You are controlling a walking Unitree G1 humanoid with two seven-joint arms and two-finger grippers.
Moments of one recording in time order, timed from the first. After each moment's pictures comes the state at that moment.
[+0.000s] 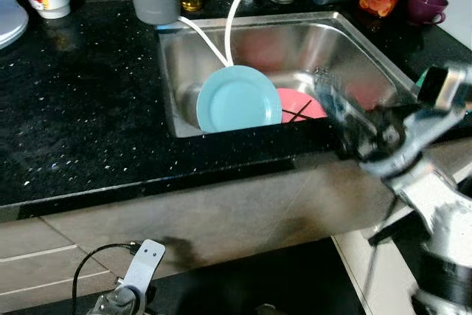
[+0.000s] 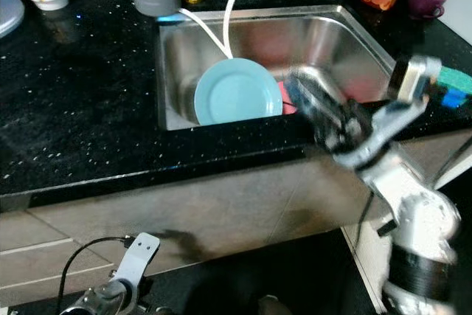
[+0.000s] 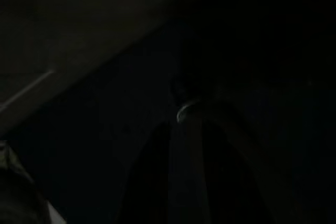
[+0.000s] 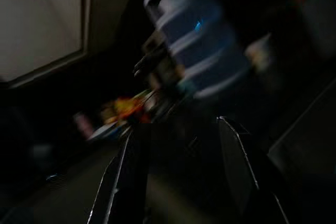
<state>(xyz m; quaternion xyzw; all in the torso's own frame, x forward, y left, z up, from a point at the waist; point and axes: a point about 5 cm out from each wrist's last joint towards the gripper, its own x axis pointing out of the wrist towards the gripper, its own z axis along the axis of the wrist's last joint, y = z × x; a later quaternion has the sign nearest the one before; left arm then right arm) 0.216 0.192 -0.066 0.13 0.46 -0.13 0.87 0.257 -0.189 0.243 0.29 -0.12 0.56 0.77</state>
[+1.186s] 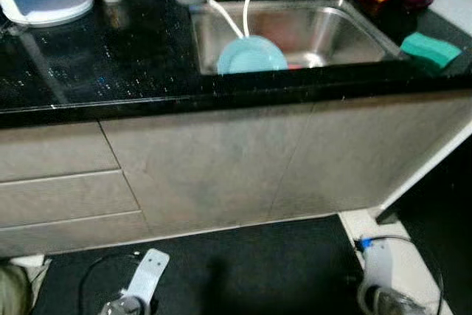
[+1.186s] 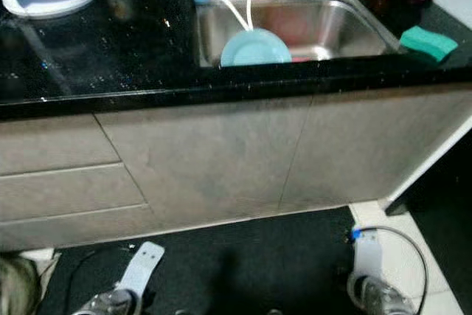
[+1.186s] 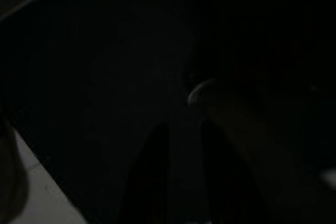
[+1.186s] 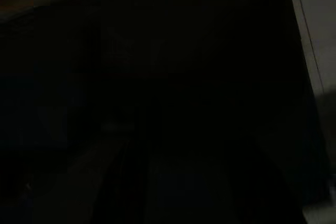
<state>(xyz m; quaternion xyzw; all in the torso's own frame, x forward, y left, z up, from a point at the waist) 0.214 0.186 -0.069 0.12 0.48 -0.11 0.86 0.216 -0.264 -0.042 0.05 0.43 -0.04 0.90</state>
